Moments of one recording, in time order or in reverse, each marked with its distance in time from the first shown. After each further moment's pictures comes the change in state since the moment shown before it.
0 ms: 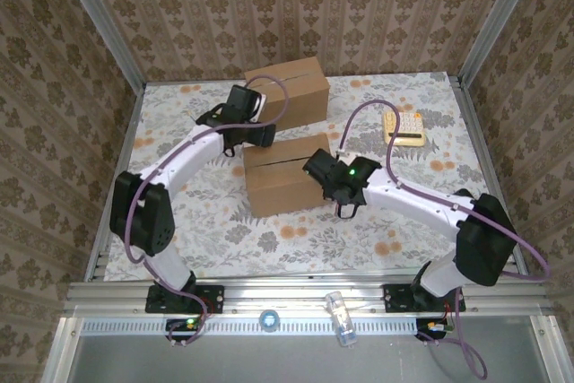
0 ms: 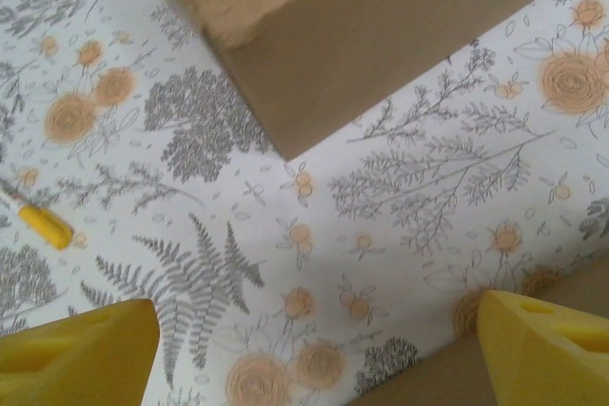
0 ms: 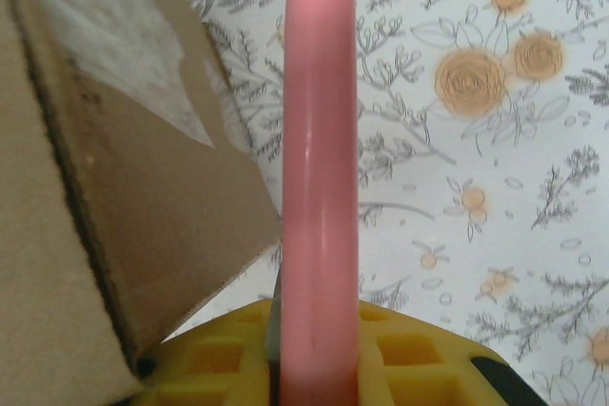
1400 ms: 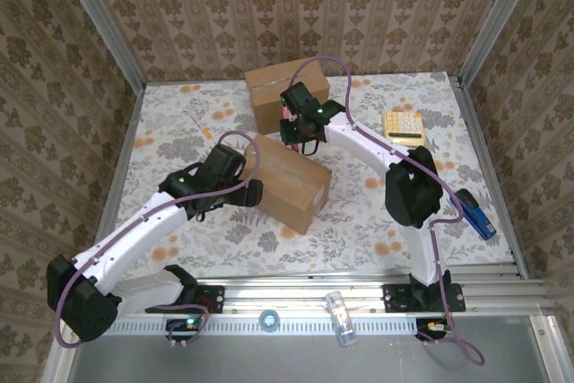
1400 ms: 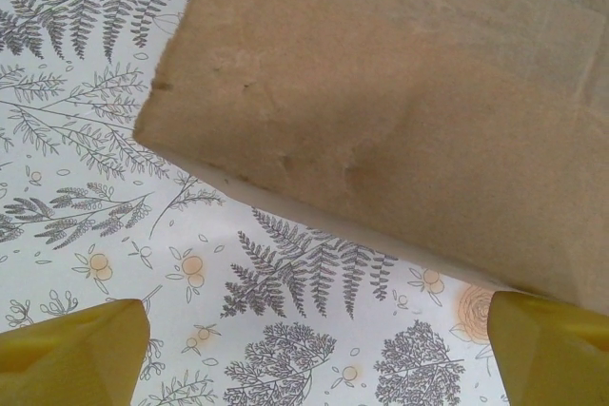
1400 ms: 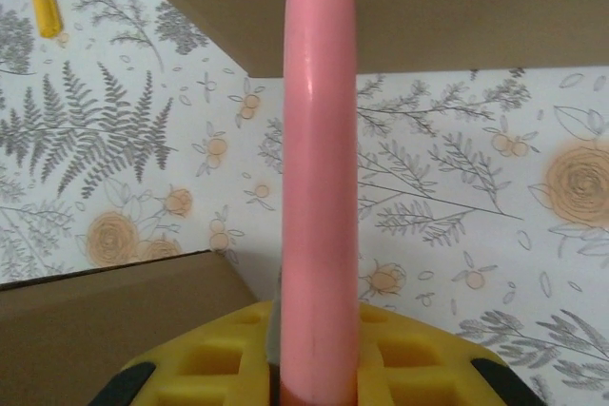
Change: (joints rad) left arm -0.191 -0.580 -0.436 -0.256 -0.004 -0.341; right arm -0.189 0.557 0.682 0.183 -0.384 -0.592
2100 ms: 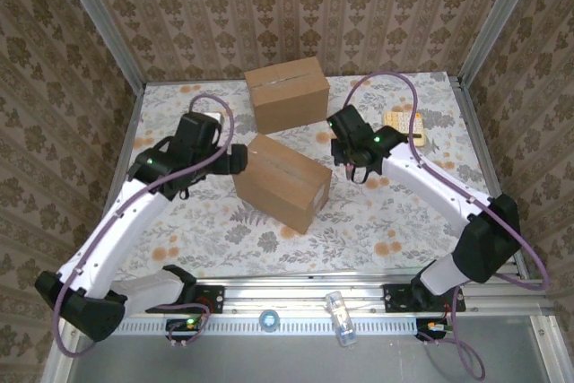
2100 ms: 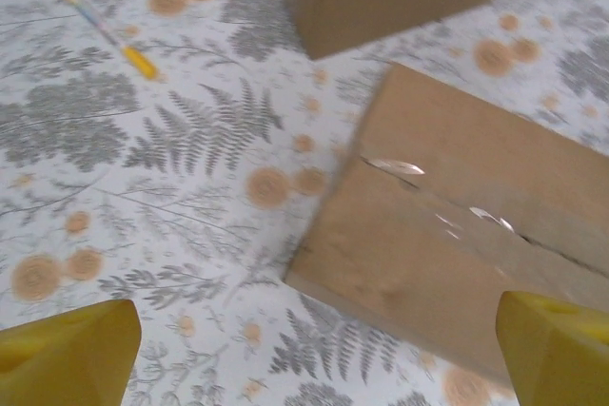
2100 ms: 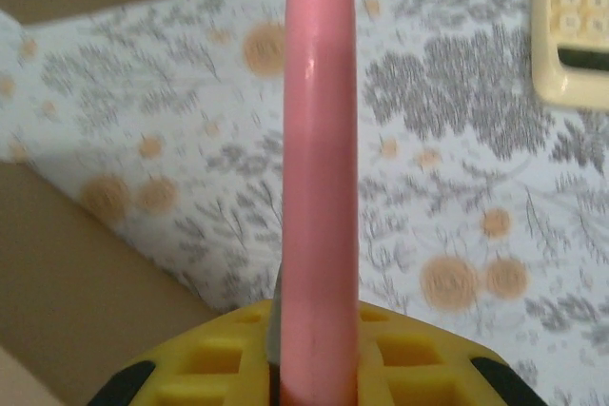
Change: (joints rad) left arm 0.170 0.038 0.324 -0.131 -0.048 0.055; right arm -0.008 -0.578 -0.546 -0.107 0.280 0.106
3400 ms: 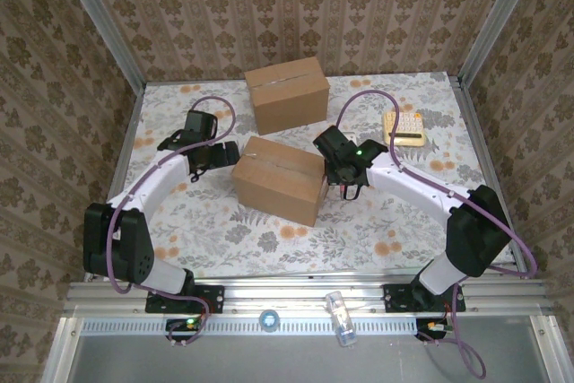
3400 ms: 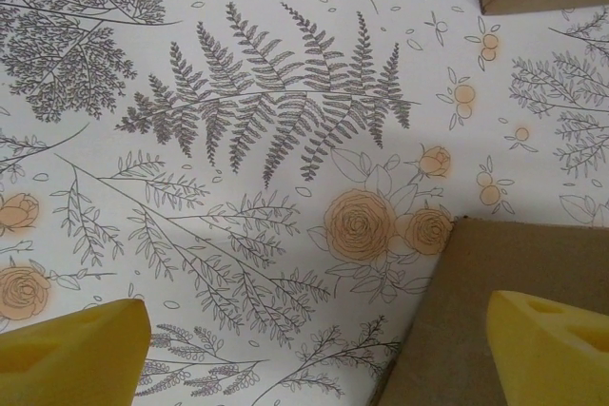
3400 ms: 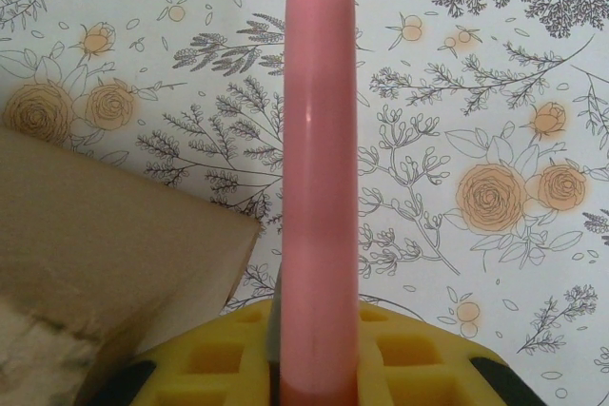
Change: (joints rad) left arm 0.250 0.318 -0.219 0.362 0.146 -0.020; right arm 0.066 0.070 -0.085 0.009 -0.008 0.133
